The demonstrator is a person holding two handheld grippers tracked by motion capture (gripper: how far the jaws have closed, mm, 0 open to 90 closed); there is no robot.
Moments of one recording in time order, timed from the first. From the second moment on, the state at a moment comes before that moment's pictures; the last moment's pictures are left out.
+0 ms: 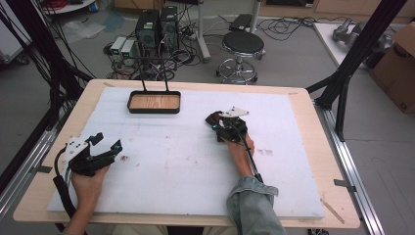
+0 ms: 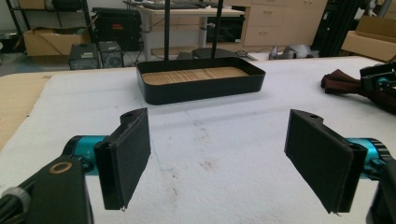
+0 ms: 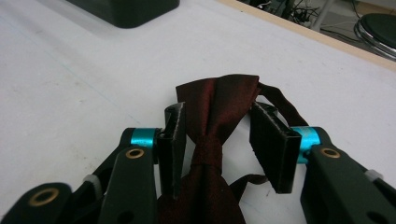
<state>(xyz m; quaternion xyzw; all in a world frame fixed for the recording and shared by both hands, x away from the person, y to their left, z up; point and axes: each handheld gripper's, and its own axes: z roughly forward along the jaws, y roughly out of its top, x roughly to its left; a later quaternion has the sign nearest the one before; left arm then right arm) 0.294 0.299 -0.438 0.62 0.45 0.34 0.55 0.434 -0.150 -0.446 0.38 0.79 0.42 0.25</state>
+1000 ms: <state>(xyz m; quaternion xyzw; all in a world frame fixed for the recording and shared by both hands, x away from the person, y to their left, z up) 0.294 0.299 -0.438 0.62 0.45 0.34 0.54 0.437 -0.148 -0.447 0.37 0.81 0.40 0.22</state>
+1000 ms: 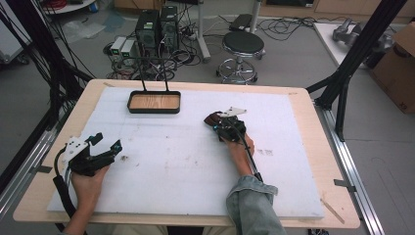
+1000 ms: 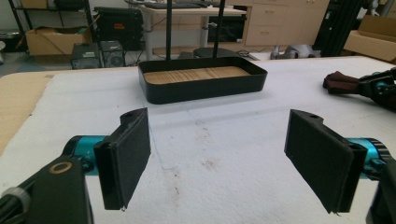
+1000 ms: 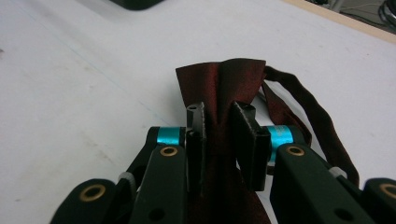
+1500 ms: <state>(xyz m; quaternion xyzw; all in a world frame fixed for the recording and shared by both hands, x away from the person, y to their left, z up) 0.294 0.299 -0.438 0.62 0.45 0.34 0.55 0.433 -0.132 -0.399 0.33 0.79 0.46 0.23</state>
